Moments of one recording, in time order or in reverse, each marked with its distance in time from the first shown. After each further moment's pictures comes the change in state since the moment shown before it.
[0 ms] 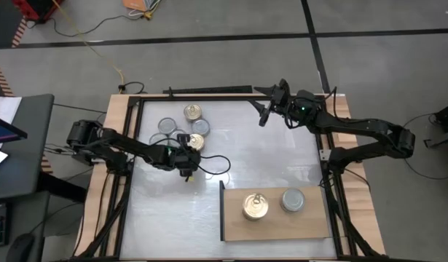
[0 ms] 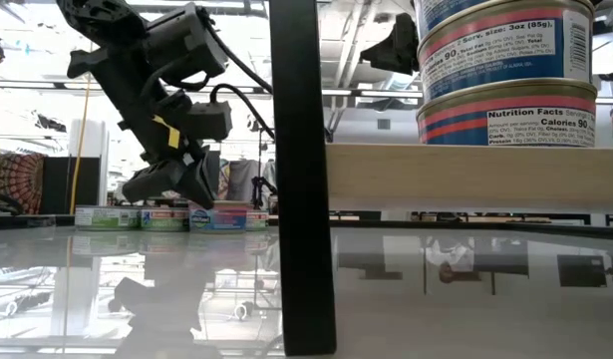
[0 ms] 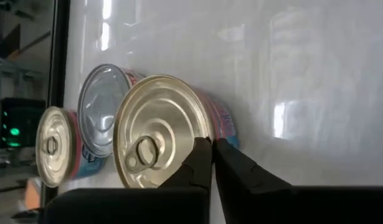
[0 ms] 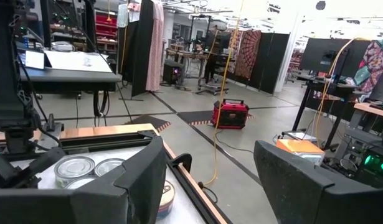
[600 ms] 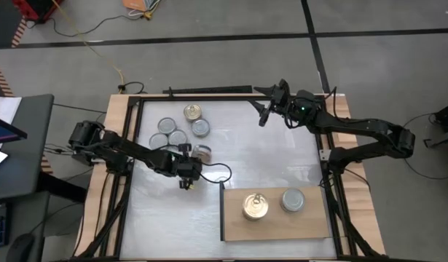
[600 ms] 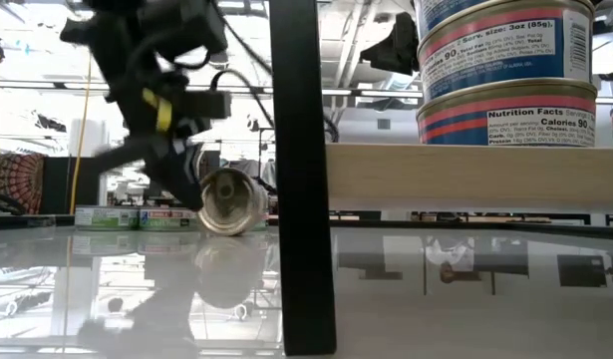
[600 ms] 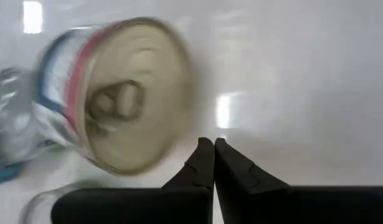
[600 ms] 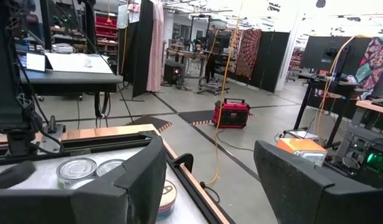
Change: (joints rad) left arm -0.096 0.005 0.144 -0.166 0.162 -0.162; right arm 0.001 0.000 0.000 -0.001 -0.001 0.015
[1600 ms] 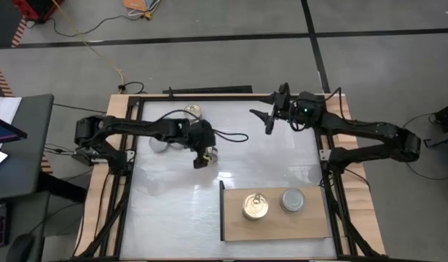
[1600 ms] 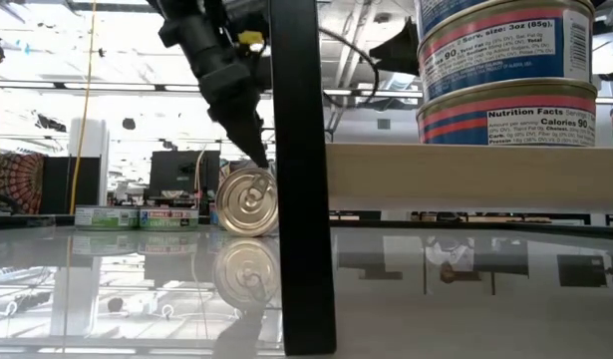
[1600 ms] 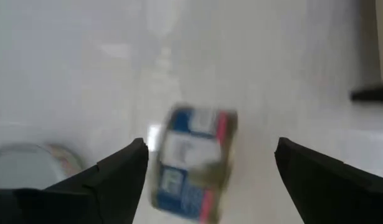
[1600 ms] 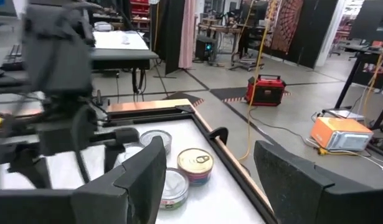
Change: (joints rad) left arm 0.361 0.027 0.243 -0.025 0.473 0.148; right arm 0.027 -0.095 -0.001 -0.222 -0.108 0.044
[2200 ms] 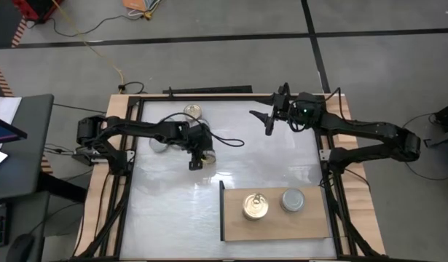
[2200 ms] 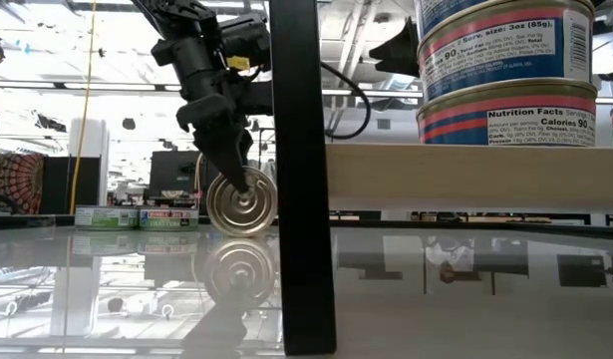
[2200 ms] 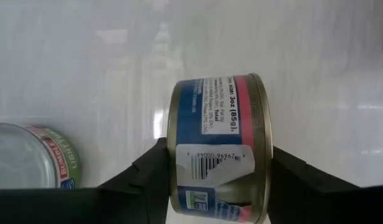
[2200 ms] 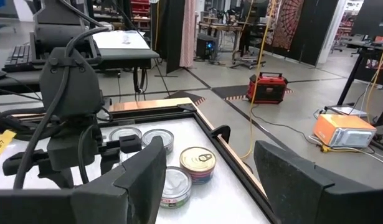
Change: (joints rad) left arm 0.009 0.020 -0.076 0.028 -0.013 0.075; right arm 0.004 0.000 0.000 -0.008 0.000 0.015
